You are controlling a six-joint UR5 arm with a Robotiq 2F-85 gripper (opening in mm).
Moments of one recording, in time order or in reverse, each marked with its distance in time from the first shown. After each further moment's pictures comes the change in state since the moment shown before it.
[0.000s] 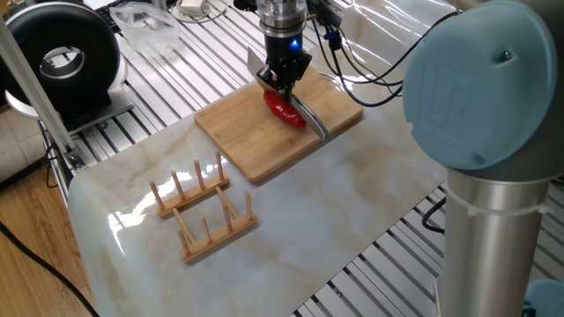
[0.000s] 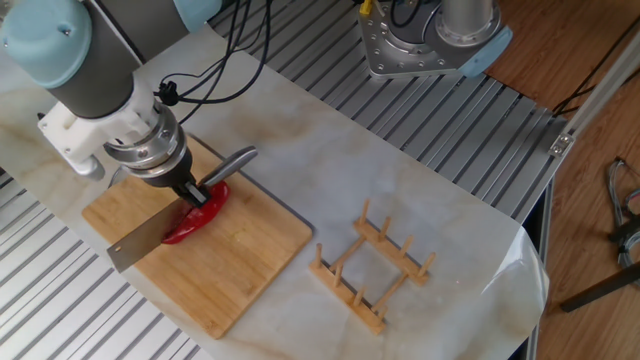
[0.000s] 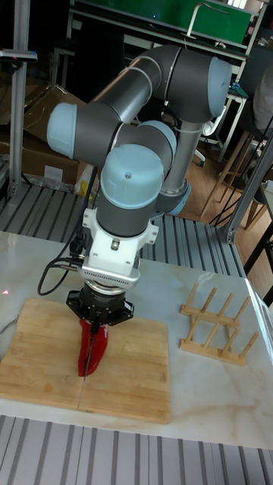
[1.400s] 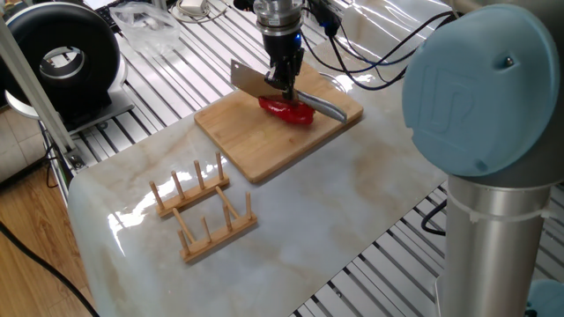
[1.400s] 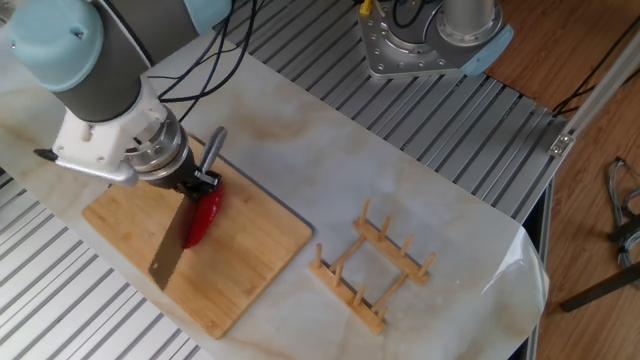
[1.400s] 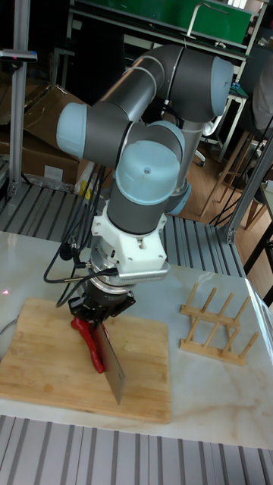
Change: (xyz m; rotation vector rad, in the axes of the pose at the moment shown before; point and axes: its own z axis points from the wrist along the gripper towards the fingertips) arm -0.012 -0.003 -0.008 0.066 -0.036 -0.510
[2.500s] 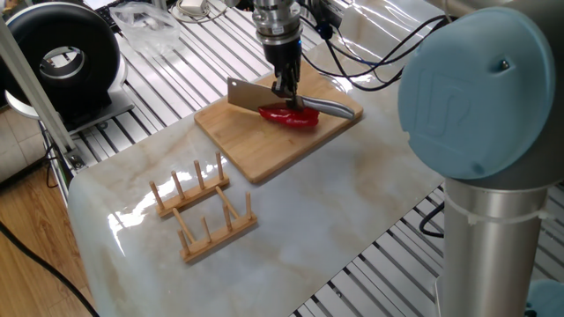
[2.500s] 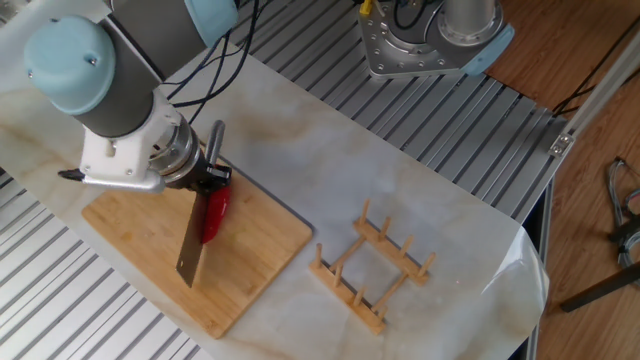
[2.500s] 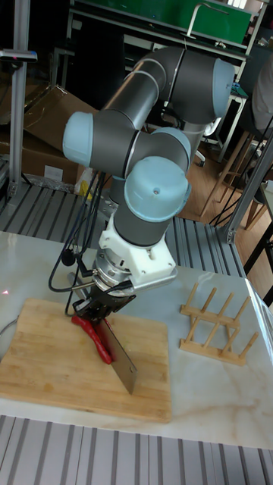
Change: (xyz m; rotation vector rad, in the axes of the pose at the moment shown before) arm 0.020 0.011 0.011 -0.003 0.099 -0.131
